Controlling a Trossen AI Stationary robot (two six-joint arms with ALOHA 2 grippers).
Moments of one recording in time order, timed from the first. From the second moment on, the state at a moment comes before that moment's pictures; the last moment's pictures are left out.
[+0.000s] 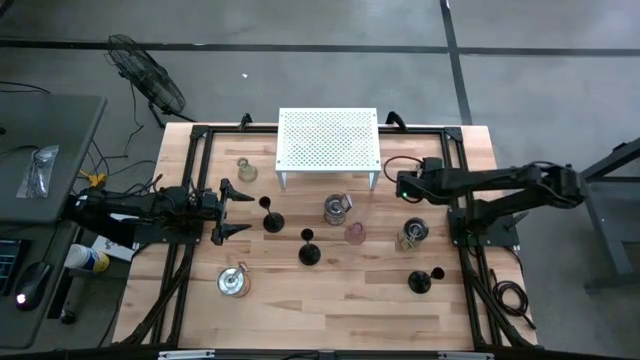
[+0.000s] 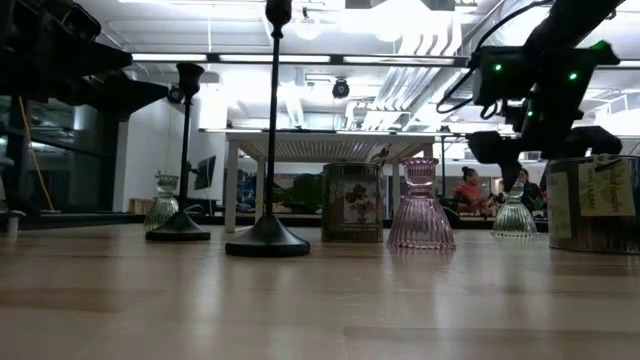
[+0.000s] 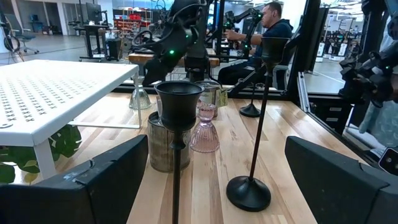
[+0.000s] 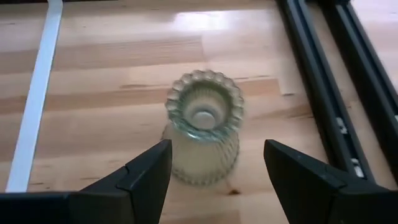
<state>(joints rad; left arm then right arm) -0.12 0.02 0.02 0.02 -0.12 -0.06 -0.25 1.21 0.59 -0.82 0.72 1.38</state>
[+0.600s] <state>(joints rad) -0.12 0.02 0.02 0.02 -0.12 -0.06 -0.31 1.25 0.59 -0.72 0.73 1.25</state>
